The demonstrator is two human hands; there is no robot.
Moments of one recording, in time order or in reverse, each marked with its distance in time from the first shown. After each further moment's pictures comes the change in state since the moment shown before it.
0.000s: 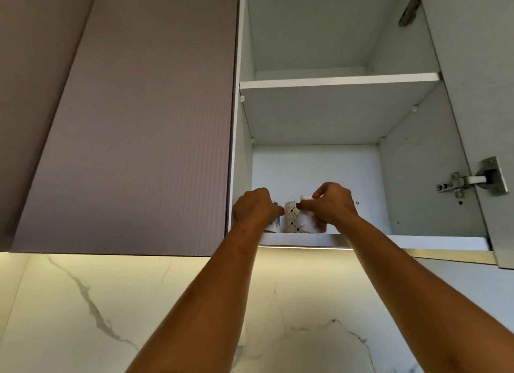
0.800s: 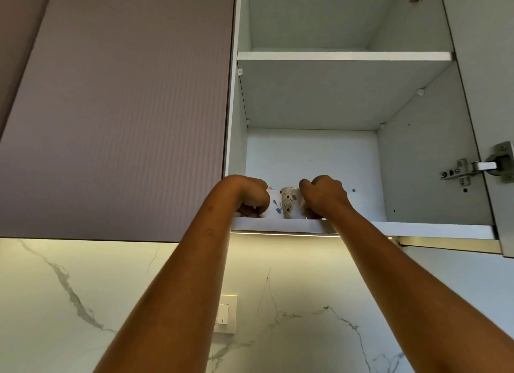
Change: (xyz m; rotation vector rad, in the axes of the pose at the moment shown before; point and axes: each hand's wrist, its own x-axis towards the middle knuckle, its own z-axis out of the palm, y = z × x) left_hand 0.014 -0.016 -0.019 -0.197 -0.621 0.006; right_hand 0.007 0.008 0.026 -0.126 -0.012 0.004
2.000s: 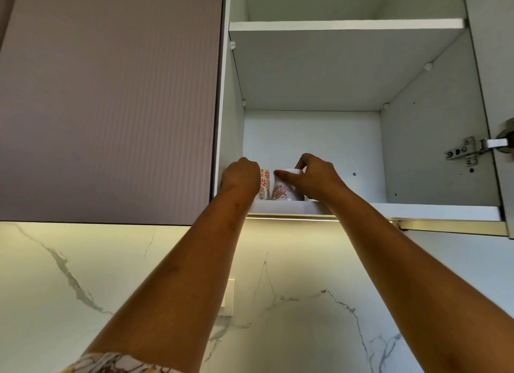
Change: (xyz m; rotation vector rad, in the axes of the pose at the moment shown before) left_hand 0.040 -0.011 0.025 0.686 0.547 0.006; right_hand -0.003 -0.003 0.004 0.011 -0.140 -0.139
